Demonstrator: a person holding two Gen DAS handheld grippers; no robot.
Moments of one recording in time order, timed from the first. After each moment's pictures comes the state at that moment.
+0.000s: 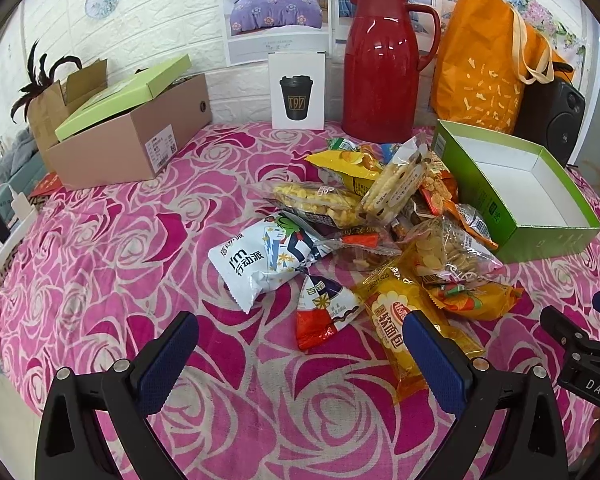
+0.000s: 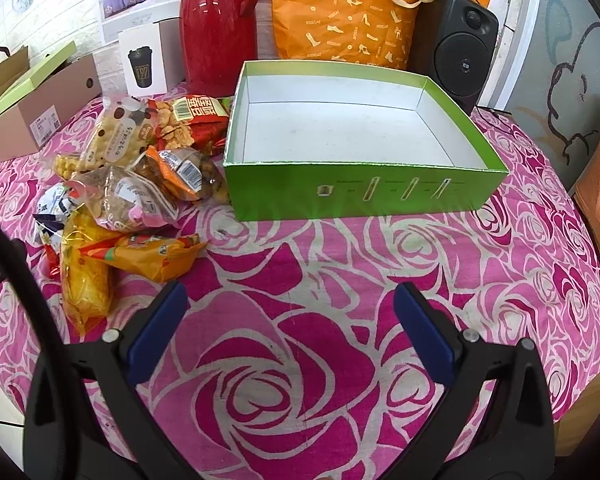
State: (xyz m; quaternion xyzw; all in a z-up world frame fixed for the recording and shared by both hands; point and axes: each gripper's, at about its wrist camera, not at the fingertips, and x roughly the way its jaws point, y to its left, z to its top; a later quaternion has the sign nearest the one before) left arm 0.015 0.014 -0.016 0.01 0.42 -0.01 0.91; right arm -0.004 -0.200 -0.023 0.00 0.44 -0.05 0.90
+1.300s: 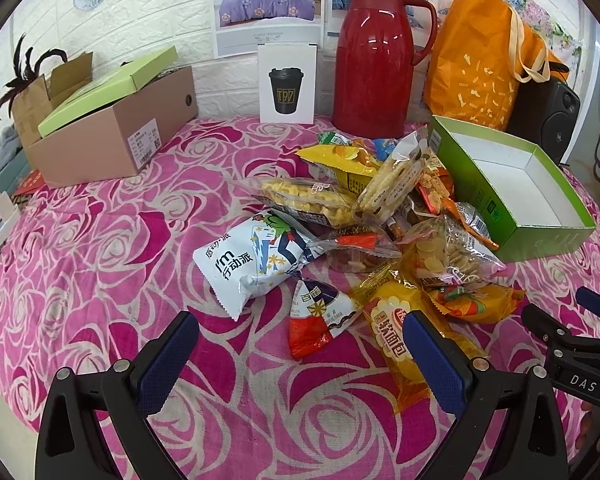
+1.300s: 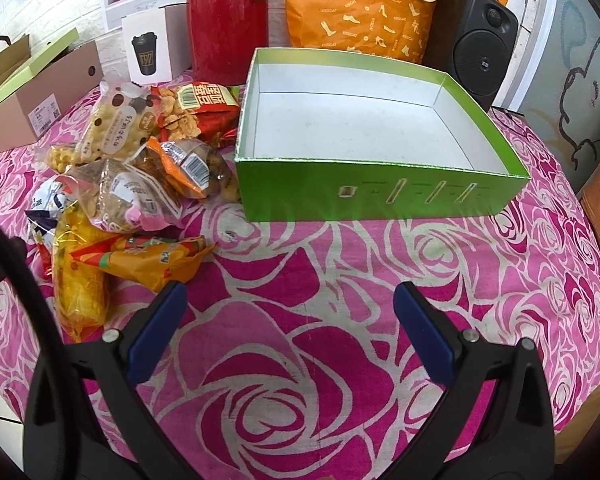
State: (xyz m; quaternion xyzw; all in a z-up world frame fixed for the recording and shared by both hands) left arm 0.030 0.018 -0.022 0.00 0.43 -0.04 0.90; right arm 0.014 -0.190 -0.033 -0.01 0.45 -0.03 0.89
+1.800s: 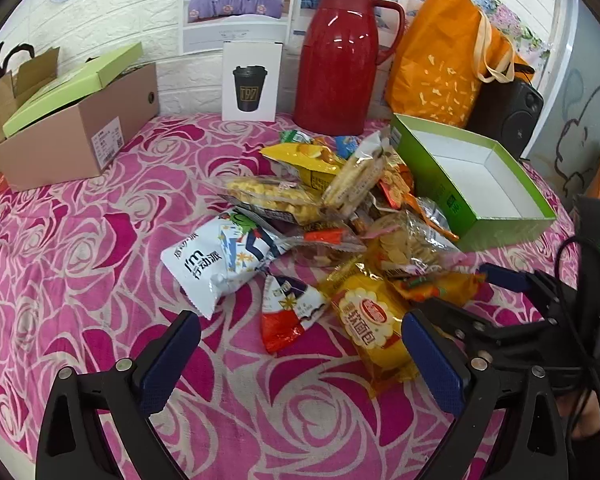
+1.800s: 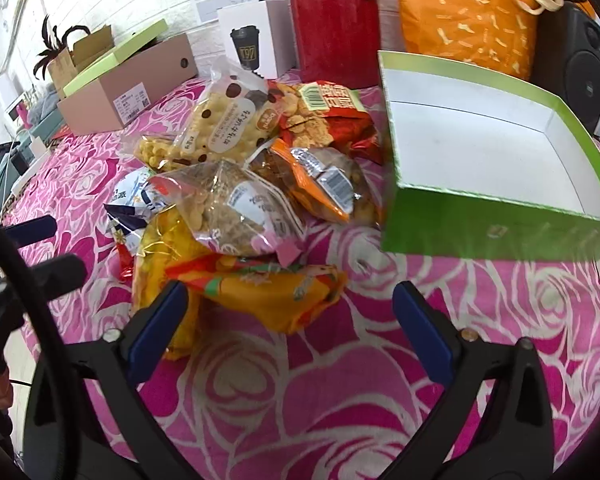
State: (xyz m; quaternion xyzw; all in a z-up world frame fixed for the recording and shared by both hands) left arm 0.027 0.021 -0.018 -0.02 0.44 -0.12 0.89; right arm 0.037 -0.149 -0.051 0.01 0.44 0.14 0.89
